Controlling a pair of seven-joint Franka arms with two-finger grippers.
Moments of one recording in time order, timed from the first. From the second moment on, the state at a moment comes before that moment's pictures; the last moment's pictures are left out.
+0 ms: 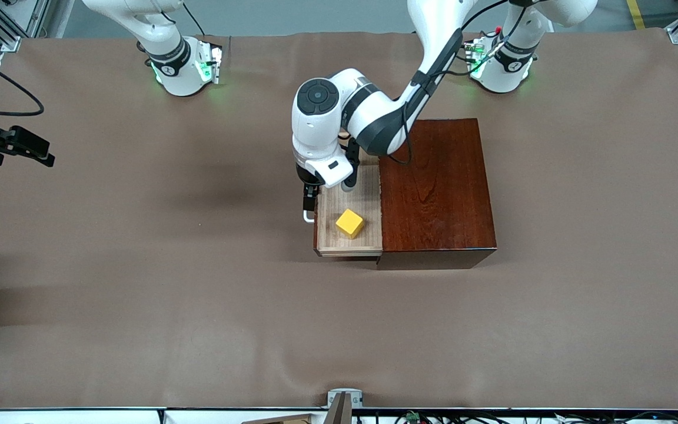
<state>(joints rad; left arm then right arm) -0.94 0.69 0.08 -1.33 -0.10 2.15 -2.33 0.01 -0.01 -0.06 -1.61 -0.01 1.56 -0.02</state>
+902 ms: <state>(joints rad) -0.97 0.71 0.10 -1.31 -0.09 2.14 -2.39 0.01 -0.01 -0.06 -1.61 -0.01 1.56 -0.02</state>
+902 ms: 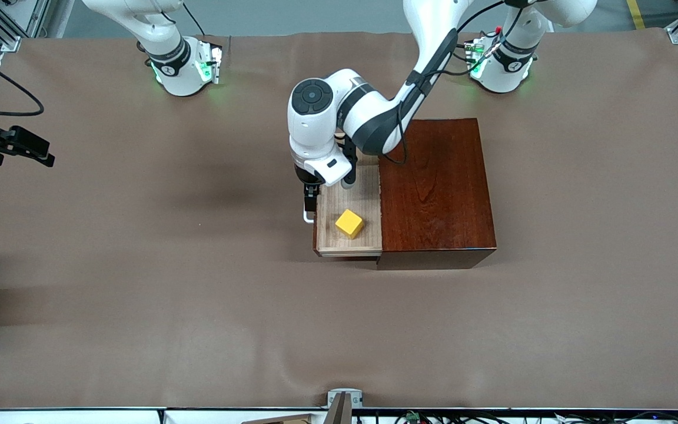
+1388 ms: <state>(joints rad) -1.00 0.73 0.09 -1.31 -0.09 2.10 -2.39 0.01 -0.01 -0.06 -1.61 -0.01 1.56 -0.02</state>
